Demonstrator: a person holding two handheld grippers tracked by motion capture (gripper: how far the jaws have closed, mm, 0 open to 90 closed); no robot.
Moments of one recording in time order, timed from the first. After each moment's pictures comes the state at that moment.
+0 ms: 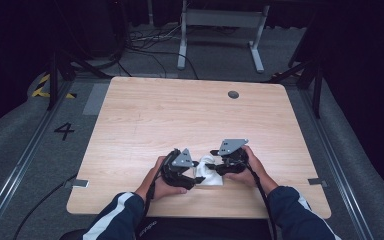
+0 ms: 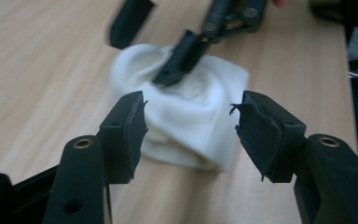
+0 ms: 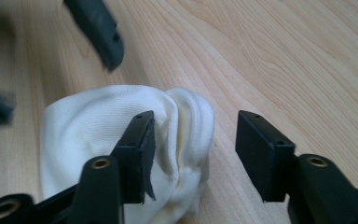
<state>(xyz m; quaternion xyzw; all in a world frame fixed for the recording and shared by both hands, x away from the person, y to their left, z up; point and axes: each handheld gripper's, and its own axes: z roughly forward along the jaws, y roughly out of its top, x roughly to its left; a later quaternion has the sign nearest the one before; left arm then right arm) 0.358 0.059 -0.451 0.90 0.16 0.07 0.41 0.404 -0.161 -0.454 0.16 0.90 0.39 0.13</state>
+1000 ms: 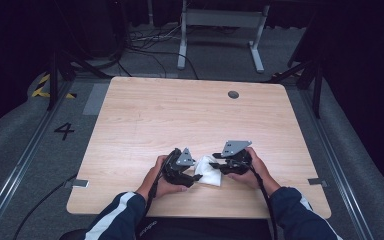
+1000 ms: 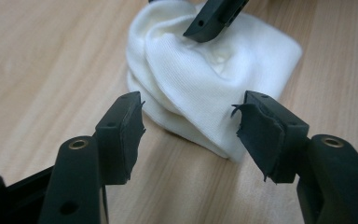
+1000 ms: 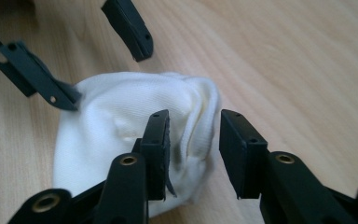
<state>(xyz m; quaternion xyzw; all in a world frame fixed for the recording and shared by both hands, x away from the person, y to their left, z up) 0.373 0.065 -0.463 0.90 0.18 0.09 0.38 0.400 -0.173 -0.454 0.17 0.90 0.38 0.14</state>
